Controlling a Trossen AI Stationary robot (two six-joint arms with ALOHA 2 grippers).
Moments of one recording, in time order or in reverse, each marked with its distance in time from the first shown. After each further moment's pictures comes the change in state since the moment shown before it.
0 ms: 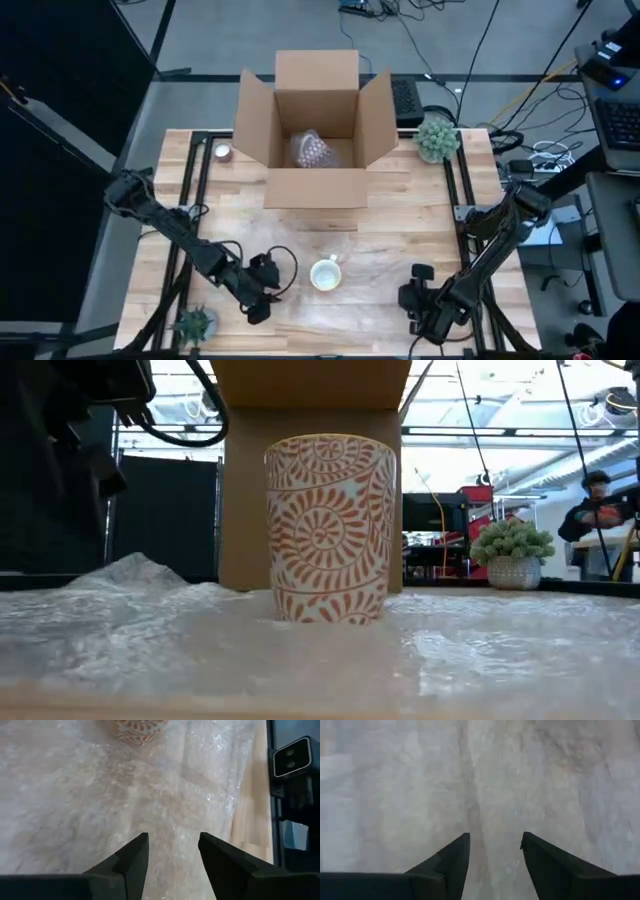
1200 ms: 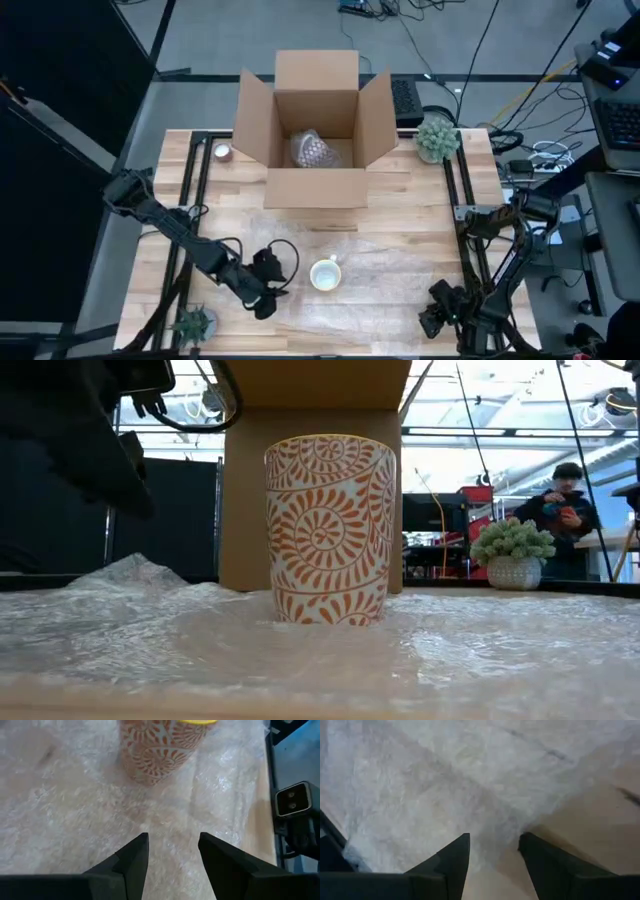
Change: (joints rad) left arm 0.021 -0.002 0.001 0.085 -0.118 0.008; right arm 0.275 0.078 -0.103 0.122 0.148 1.137
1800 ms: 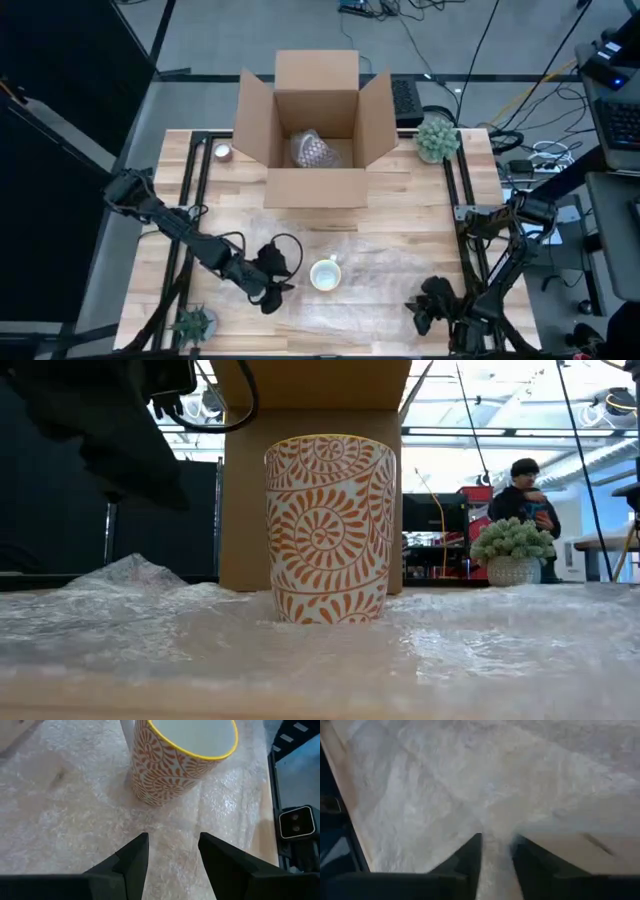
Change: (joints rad) left arm 0.047 0.000 0.000 0.035 -0.006 0.024; right arm -0.050 0.015 -0.005 0.027 0.259 -0.194
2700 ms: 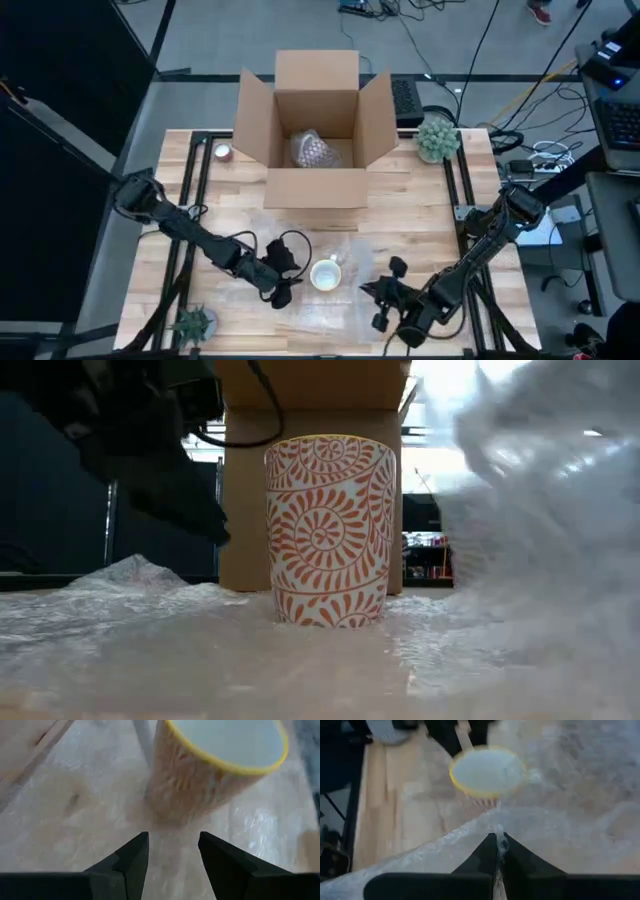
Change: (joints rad) left arm 0.074 0.131 0.001 0.165 -0.035 0.155; right arm -0.382 -0.006 0.250 0.238 0.157 -1.193
